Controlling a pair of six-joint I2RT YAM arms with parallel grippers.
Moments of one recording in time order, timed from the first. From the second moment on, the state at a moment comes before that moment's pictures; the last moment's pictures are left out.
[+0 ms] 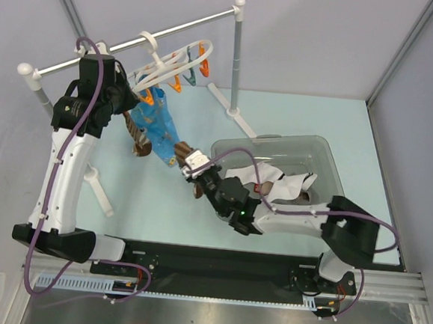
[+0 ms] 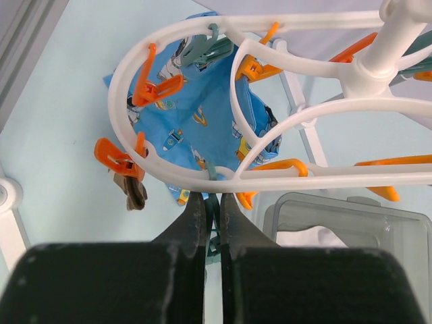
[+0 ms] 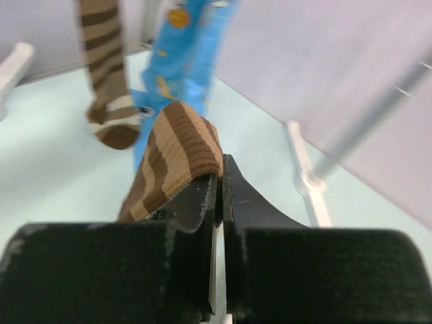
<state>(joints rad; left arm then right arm) -0.16 1.35 1.79 -0.97 -0.20 -0.51 1.21 1.68 0.97 0.94 0.51 -0.48</state>
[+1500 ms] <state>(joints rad) -0.16 1.29 1.73 -0.90 0.02 -0.50 1.11 1.89 1.22 0.75 0.13 -0.07</state>
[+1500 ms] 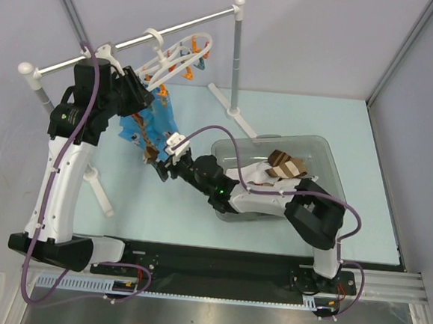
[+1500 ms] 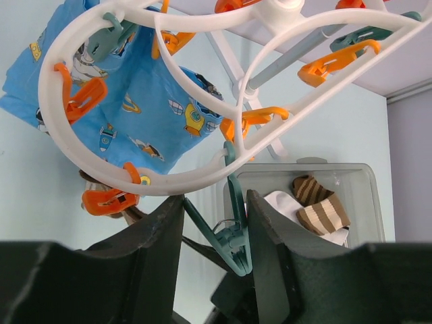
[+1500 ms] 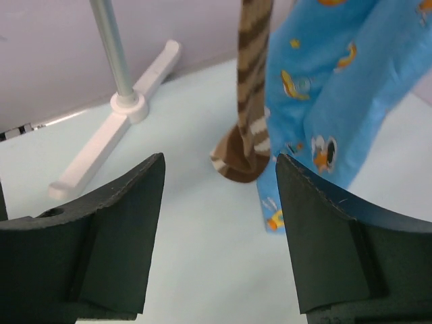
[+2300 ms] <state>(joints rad) -0.16 1.28 1.73 -0.90 0.05 -0.50 1.09 2.23 1.64 0.78 0.12 -0.29</state>
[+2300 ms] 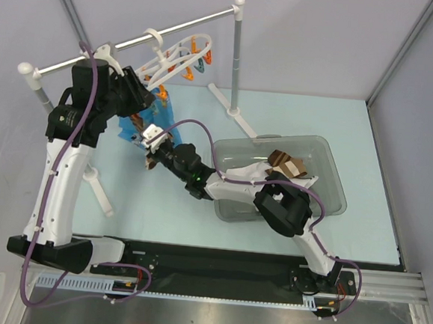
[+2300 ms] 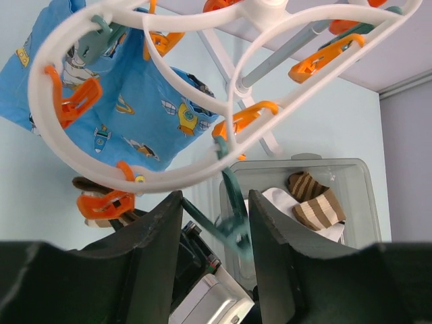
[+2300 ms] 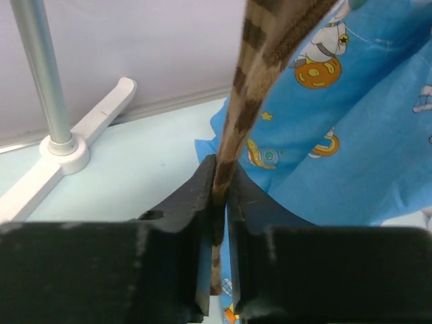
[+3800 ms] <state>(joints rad) -0.16 1.34 1.82 -1.07 -0.26 -0.42 1.21 2.10 1.55 0.78 0.33 -0.56</state>
